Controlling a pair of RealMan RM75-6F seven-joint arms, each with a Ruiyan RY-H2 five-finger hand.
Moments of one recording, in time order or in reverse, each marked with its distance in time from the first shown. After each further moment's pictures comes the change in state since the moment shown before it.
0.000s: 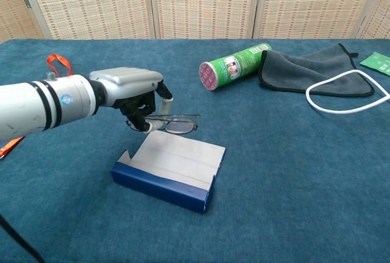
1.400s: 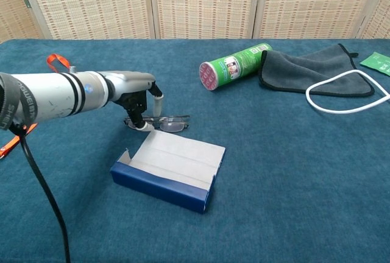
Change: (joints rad) left arm -0.128 -0.069 -0.046 0.177 -0.406 -0.089 0.114; right arm 0.000 0.004 -0.002 -0.009 -0.003 0.011 -0.006
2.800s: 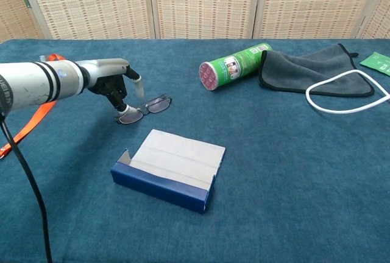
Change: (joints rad) left arm 0.138 0.044 -0.129 0.055 0.084 -0.085 -0.077; right arm 0.025 0.009 0.004 -0.046 -0.006 -0.015 -0.051
